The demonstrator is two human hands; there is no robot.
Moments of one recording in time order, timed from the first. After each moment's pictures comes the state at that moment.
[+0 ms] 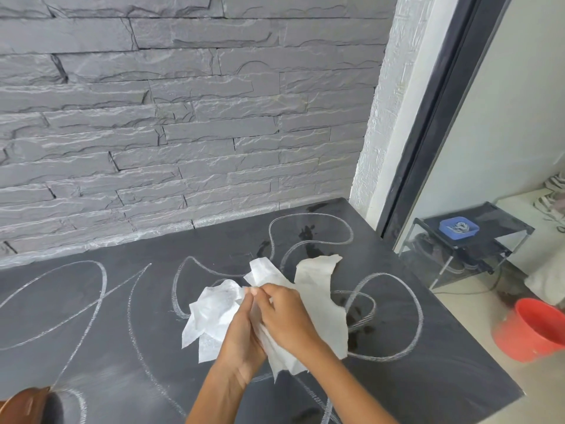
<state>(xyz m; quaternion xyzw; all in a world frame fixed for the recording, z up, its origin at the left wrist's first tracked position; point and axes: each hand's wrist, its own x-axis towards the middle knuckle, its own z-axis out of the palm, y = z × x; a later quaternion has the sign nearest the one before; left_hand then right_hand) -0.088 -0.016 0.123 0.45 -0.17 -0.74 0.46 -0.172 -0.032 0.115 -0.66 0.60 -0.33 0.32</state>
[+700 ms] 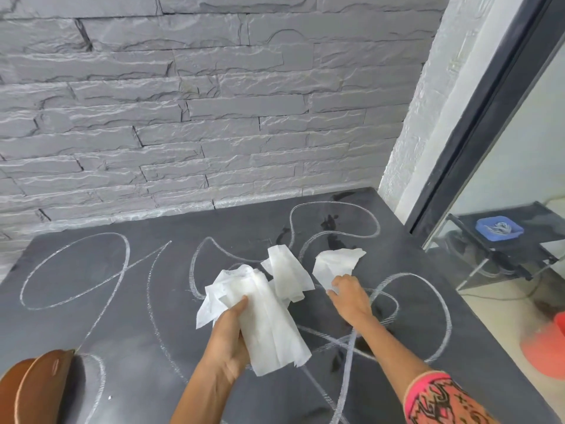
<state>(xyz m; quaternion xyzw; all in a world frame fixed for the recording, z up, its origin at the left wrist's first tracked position) -0.060 -0.014 0.118 0.50 -0.13 -0.67 0.52 -0.275 -0.116 0.005 -0.67 0.72 -0.08 0.16</state>
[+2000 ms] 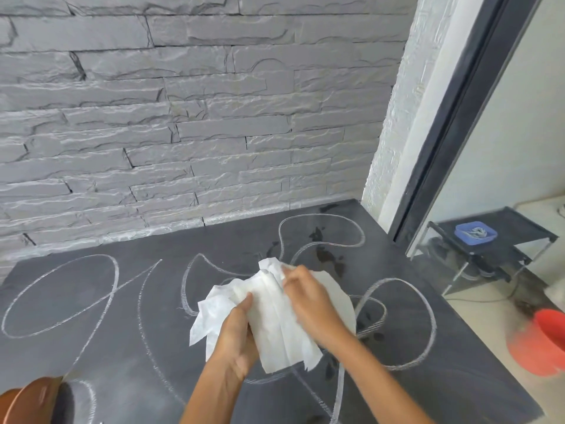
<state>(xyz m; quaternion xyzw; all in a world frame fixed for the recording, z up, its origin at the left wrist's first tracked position) -0.076 -0.024 0.129 0.49 -0.10 -0.71 0.49 -0.201 -0.039 0.136 -0.58 0.55 -0.39 0.45</state>
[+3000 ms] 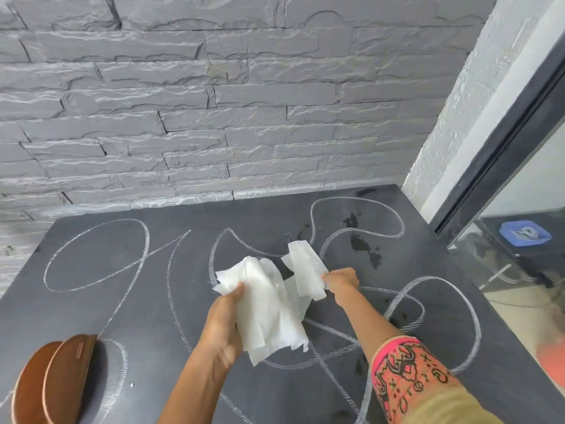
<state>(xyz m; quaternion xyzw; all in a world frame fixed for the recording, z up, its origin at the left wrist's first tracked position) -0.013 -0.027 0.123 0.58 -0.13 -0.64 0.49 -0.205 -0.171 -0.013 -0.30 0.80 -0.26 0.44</state>
